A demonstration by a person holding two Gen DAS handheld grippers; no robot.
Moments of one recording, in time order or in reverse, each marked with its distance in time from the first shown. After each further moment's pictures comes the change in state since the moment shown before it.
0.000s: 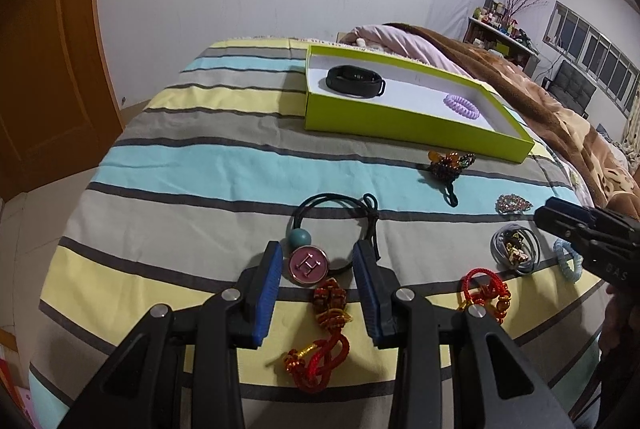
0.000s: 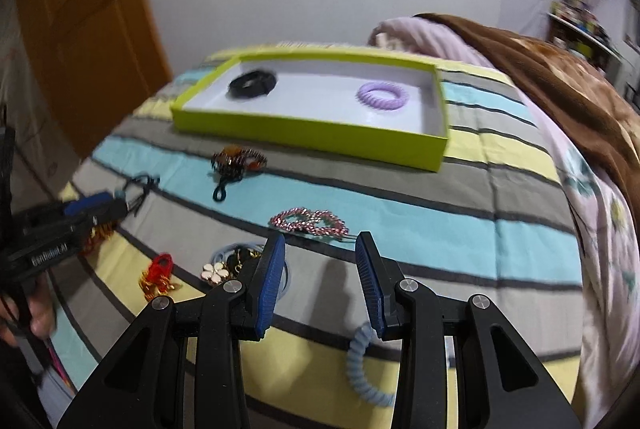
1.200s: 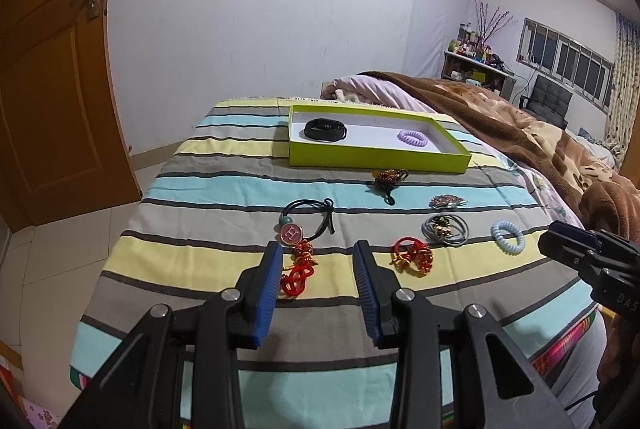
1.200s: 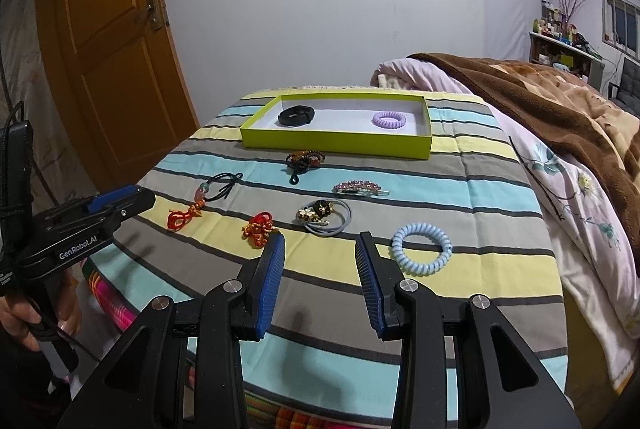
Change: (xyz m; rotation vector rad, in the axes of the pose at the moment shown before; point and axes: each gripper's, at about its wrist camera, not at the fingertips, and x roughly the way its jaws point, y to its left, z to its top) left arm -0.095 -0.017 -0.038 0.067 -0.198 -0.004; right arm -0.109 0.043 -0.065 0.079 -0.187 0.009
